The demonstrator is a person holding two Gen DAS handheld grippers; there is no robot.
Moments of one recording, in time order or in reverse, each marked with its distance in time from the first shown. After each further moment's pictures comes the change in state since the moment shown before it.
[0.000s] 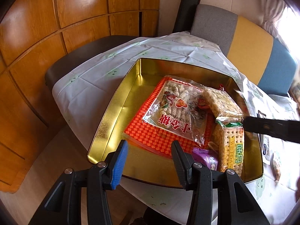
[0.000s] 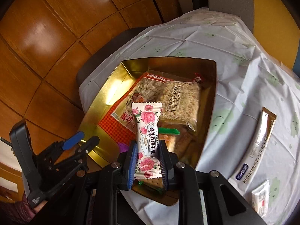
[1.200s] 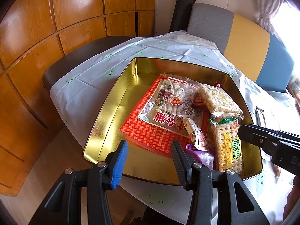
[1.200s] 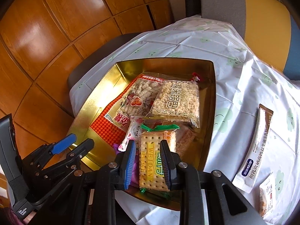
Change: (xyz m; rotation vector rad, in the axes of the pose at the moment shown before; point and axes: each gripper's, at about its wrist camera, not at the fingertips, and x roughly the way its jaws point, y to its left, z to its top) left arm 0.000 -0.008 -0.006 0.026 -0.001 -0.005; right arm 0.002 0.016 -0.022 -0.012 -0.088 -0.118
